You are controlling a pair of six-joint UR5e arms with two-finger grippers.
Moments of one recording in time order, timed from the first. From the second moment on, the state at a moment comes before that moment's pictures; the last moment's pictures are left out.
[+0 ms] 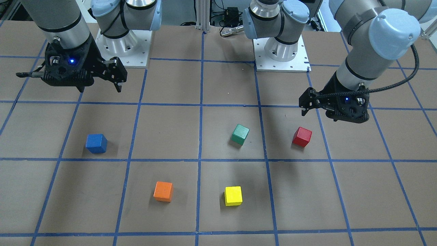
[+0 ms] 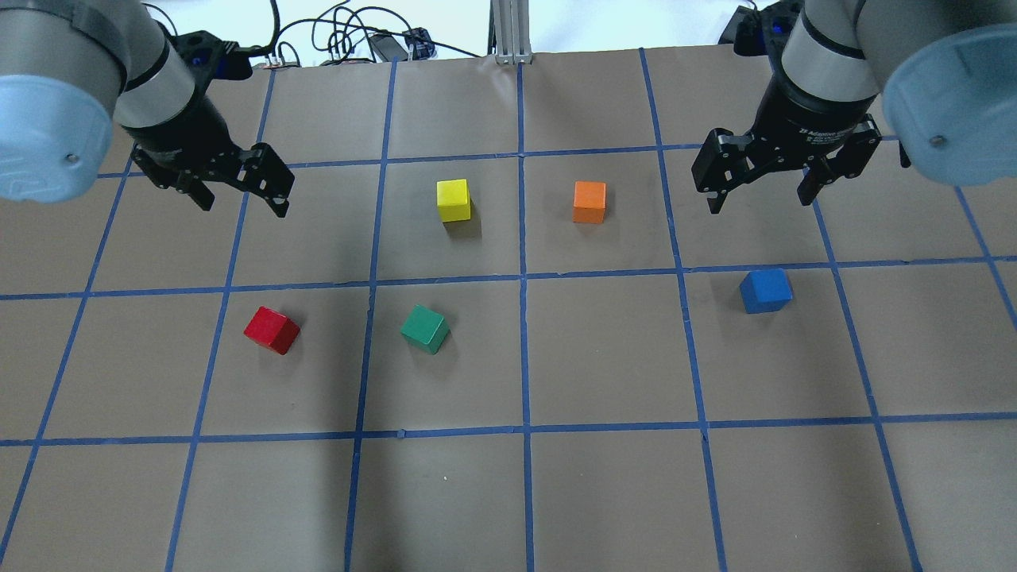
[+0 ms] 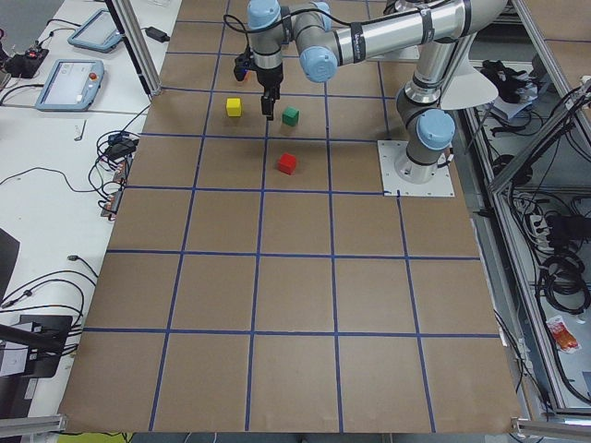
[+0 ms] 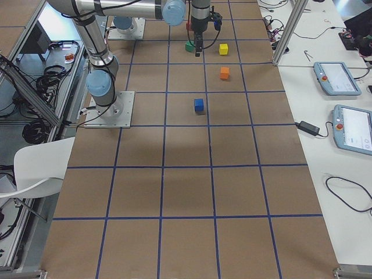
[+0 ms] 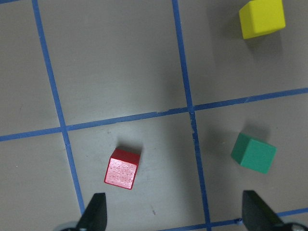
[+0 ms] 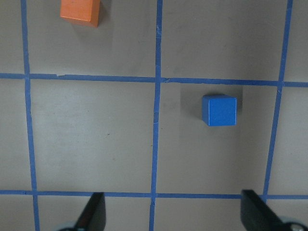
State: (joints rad) left arm -1.36 -1.63 -1.78 -1.35 1.58 0.40; right arm 1.56 -1.59 1.64 -1.60 -1.59 -0.05
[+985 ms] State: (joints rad) left arm -1.27 -1.76 -2.15 -0.85 1.57 0.56; right arm 1.56 -1.59 1.64 -1.60 -1.59 -0.05
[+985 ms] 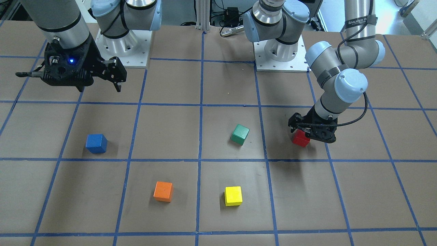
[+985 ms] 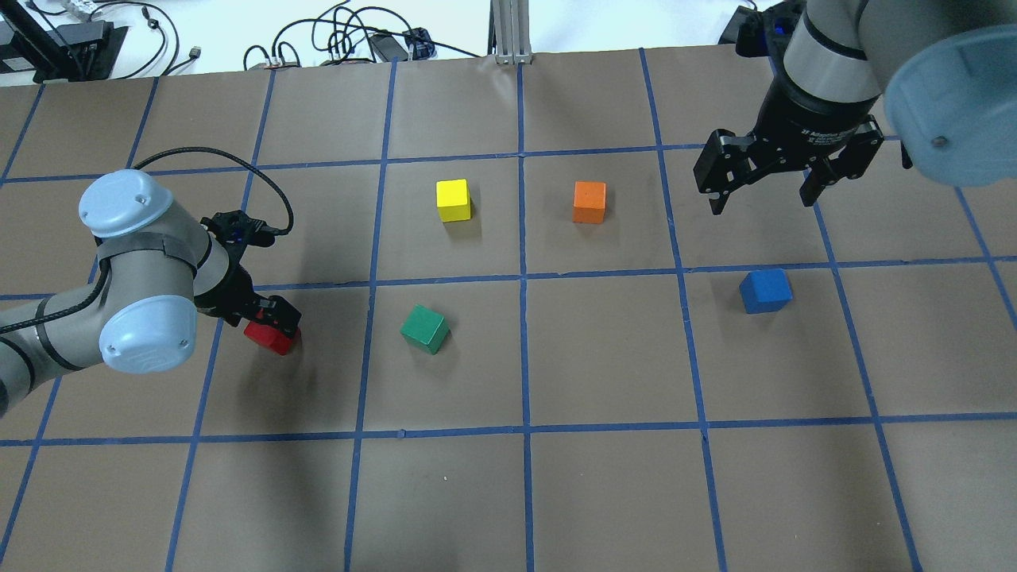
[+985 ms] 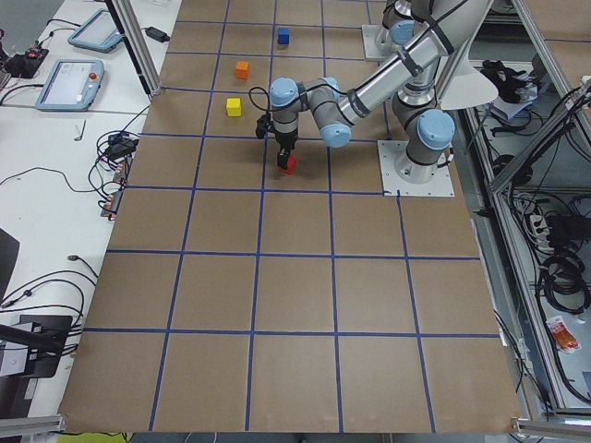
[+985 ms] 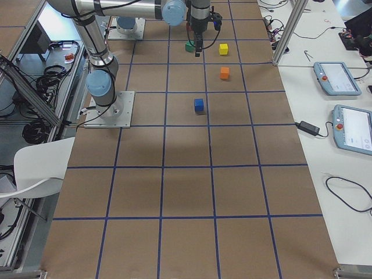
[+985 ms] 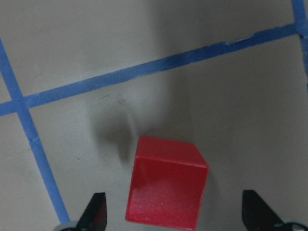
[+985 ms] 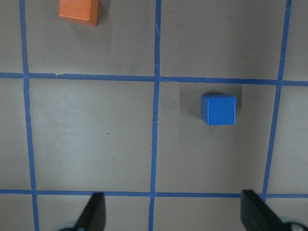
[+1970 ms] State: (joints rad) left arm -1.34 -1.76 -2.11 -0.85 1.52 0.47; right arm 1.56 -1.59 1.64 -1.59 -1.63 -0.05
